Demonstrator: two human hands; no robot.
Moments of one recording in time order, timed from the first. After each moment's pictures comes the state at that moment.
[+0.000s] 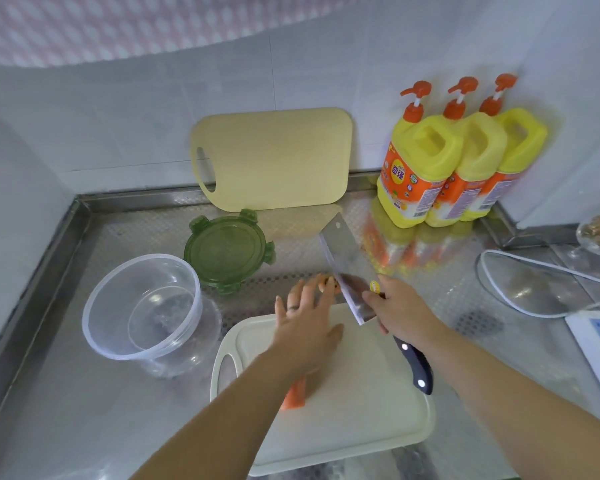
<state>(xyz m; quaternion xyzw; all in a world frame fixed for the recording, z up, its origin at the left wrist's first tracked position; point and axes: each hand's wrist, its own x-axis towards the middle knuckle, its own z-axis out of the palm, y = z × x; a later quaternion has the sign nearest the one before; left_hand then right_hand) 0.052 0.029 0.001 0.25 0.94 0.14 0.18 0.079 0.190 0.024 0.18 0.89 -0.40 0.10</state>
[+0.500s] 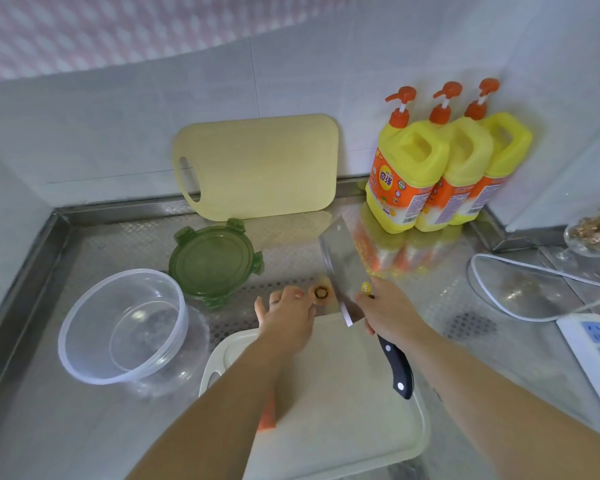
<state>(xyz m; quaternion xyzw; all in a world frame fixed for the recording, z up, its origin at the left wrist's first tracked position) 0.009 0.039 -0.018 0.19 0.95 0.11 0.22 0.066 0.189 0.025 0.24 0.87 -0.43 0.09</state>
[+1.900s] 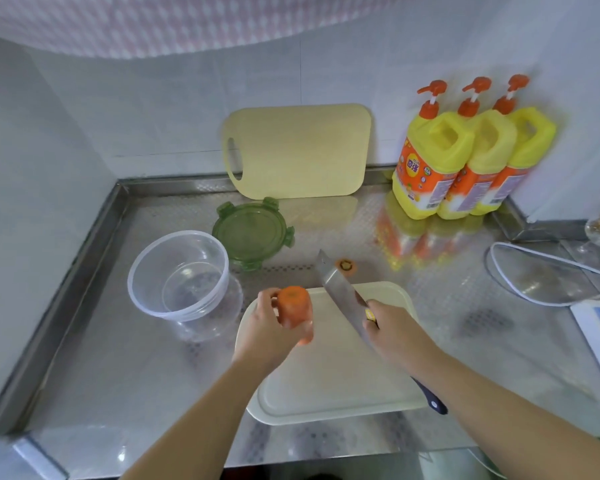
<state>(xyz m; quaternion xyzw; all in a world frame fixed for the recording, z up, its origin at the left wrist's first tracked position) 0.090 -0.054 -0.007 -0.02 0.89 0.42 0.15 0.136 0.147 0.016 0.10 0.95 -0.25 0.15</state>
